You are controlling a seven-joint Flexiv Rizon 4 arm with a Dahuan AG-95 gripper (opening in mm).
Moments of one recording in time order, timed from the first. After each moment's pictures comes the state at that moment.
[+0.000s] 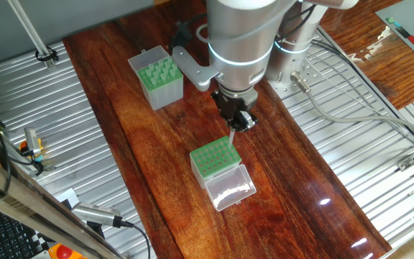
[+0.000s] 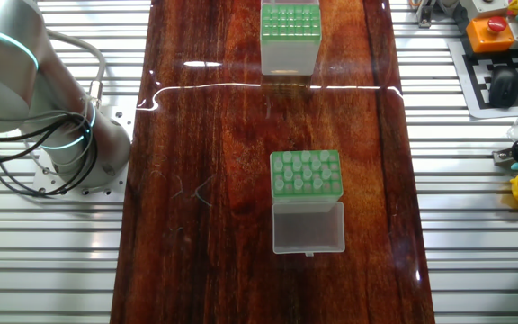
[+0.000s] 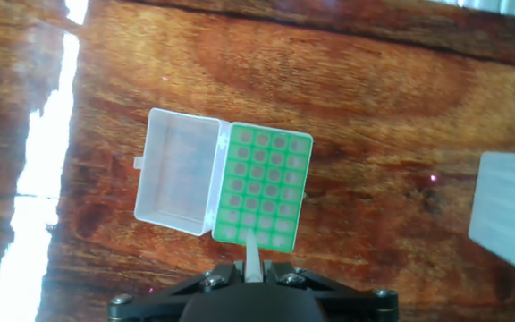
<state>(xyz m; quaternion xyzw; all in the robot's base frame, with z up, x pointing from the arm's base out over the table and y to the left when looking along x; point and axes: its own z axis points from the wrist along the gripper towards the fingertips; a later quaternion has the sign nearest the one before) 0.392 0.251 0.296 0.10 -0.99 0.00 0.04</state>
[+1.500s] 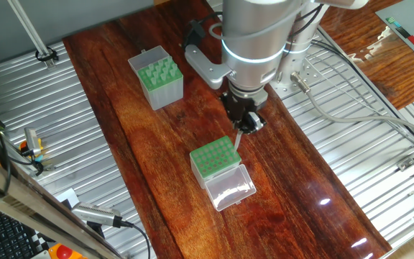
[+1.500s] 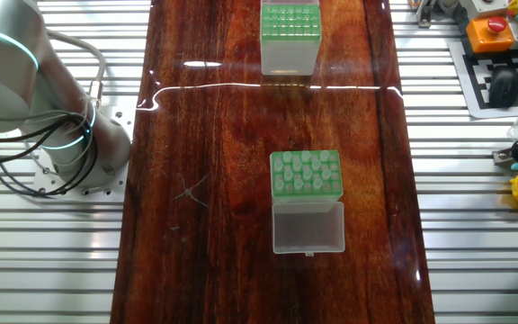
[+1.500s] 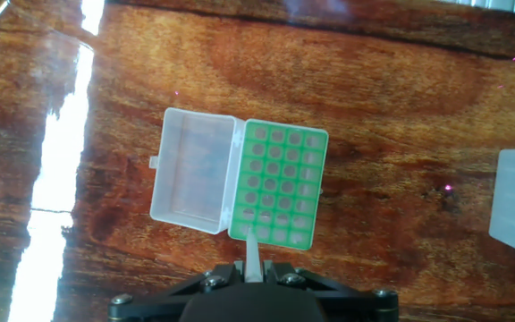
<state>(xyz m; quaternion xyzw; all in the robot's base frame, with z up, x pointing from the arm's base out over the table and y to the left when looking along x) 0.376 0.264 0.286 0.08 -1.00 0.00 0.02</state>
